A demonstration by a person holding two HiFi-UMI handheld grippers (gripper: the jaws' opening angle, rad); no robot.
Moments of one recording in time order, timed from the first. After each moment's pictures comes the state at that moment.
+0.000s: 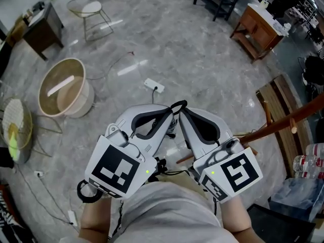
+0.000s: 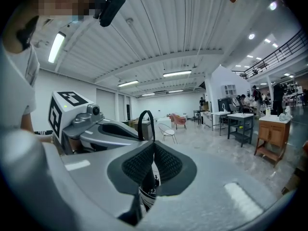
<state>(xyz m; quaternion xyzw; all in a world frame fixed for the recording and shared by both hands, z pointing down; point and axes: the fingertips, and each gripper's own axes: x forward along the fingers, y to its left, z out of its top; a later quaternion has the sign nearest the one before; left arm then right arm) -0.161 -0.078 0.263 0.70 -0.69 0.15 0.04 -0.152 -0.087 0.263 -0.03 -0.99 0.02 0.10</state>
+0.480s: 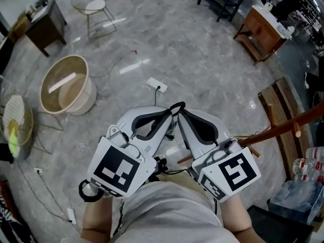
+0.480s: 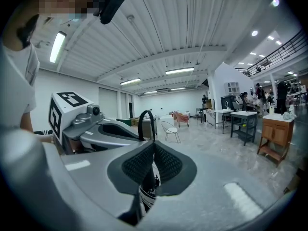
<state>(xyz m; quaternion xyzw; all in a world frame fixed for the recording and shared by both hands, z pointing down) -0.171 -0.063 0.274 0.70 -0.70 0.15 0.04 -0.164 -0.072 0.273 -0.05 -0.99 0.02 0.11</state>
